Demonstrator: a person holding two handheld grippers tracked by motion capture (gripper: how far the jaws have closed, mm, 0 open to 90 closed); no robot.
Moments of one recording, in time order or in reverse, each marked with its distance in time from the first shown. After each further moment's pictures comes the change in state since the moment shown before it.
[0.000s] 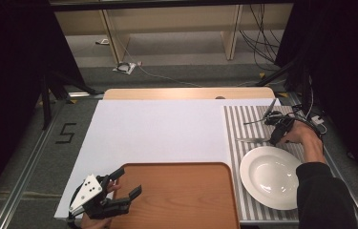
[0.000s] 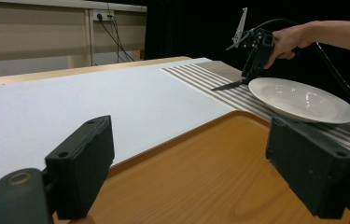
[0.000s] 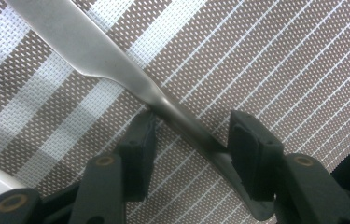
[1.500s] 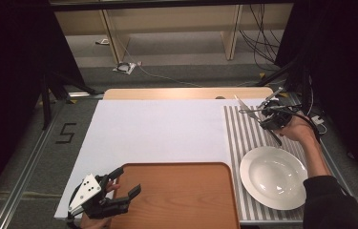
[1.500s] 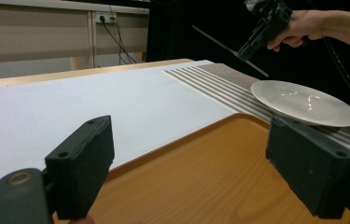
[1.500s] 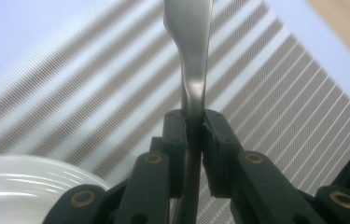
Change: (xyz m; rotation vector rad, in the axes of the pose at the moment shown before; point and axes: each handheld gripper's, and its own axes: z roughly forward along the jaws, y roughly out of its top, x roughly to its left) left arm 0.001 0.001 -0.001 -0.010 0.008 -0.001; right arm 0.032 0.002 -0.073 -0.377 -0.022 0.013
